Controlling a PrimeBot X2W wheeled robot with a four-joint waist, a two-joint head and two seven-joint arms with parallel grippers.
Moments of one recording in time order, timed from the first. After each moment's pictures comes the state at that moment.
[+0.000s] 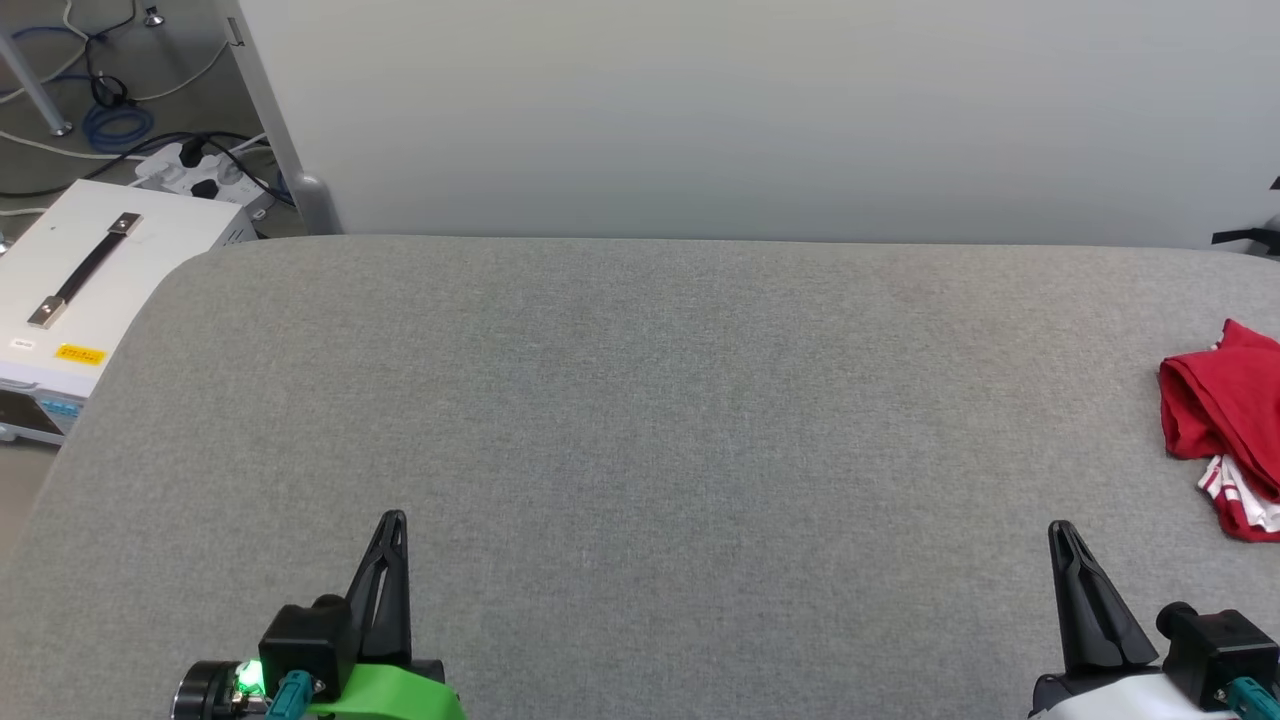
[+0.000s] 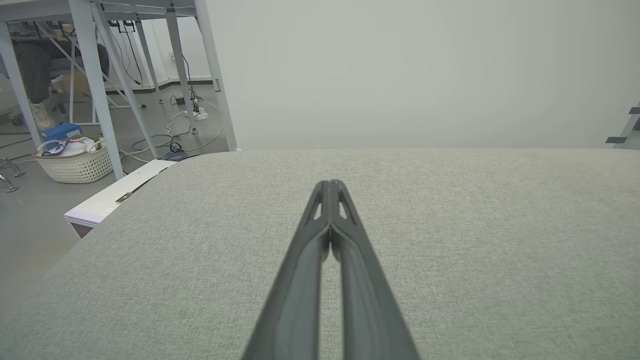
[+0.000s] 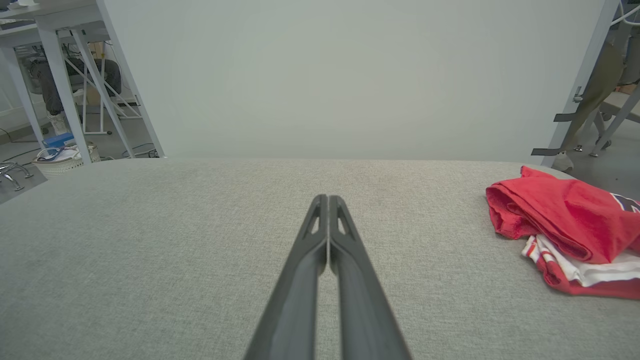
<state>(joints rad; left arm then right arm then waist) 0.10 0.06 -0.02 0.05 -0.05 -0.04 -0.24 0.16 -0.08 -0.02 0.00 0.15 0.13 -0.24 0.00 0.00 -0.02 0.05</state>
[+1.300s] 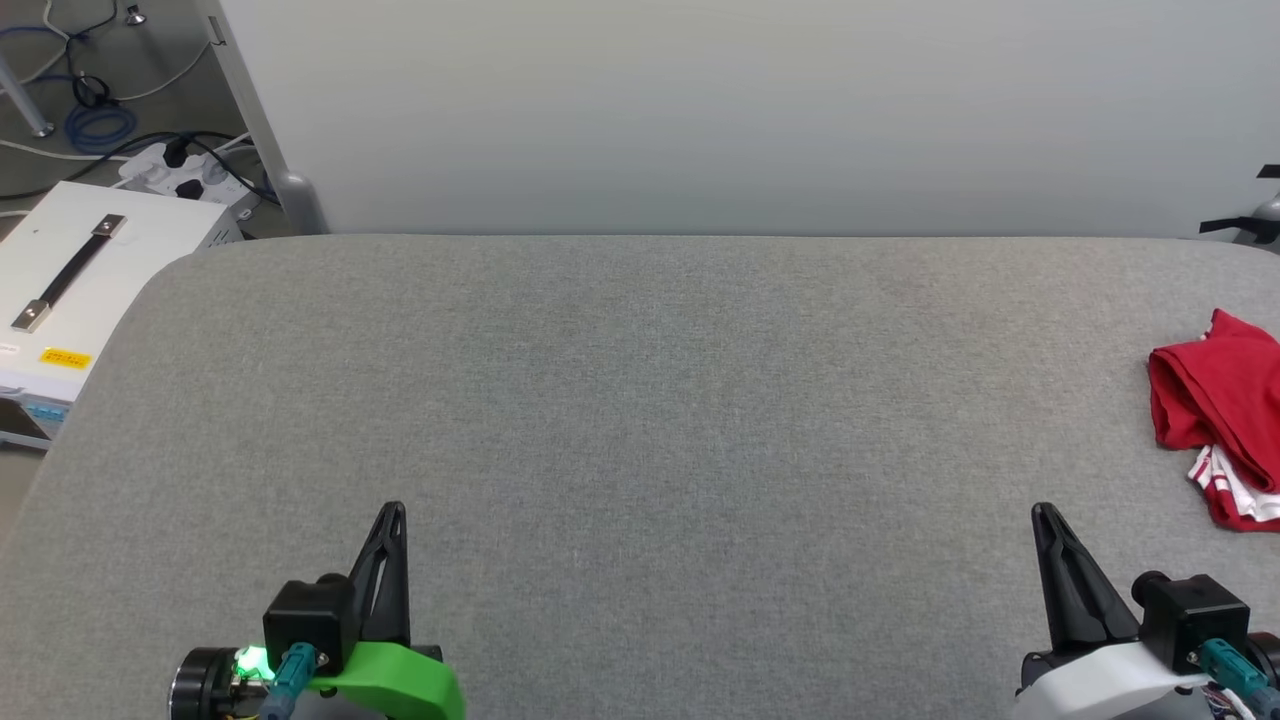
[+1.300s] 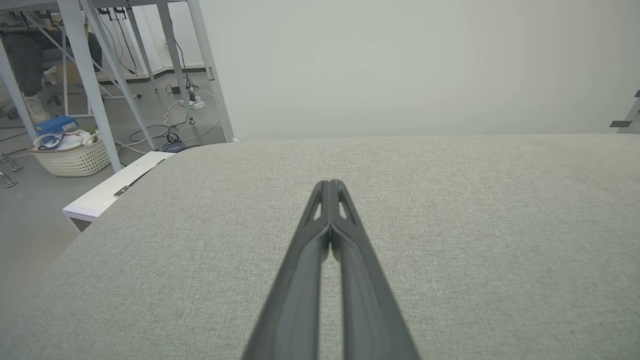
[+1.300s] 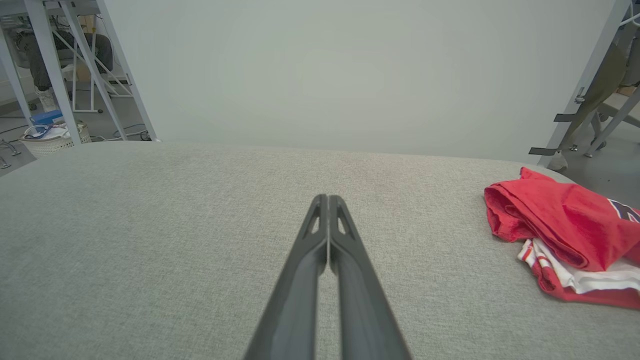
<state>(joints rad) 0.09 0.06 -0.02 0.04 -0.04 -0.03 -0.16 0.12 -0.07 -0.01 0.00 0.10 0.13 -0.16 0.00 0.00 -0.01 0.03</state>
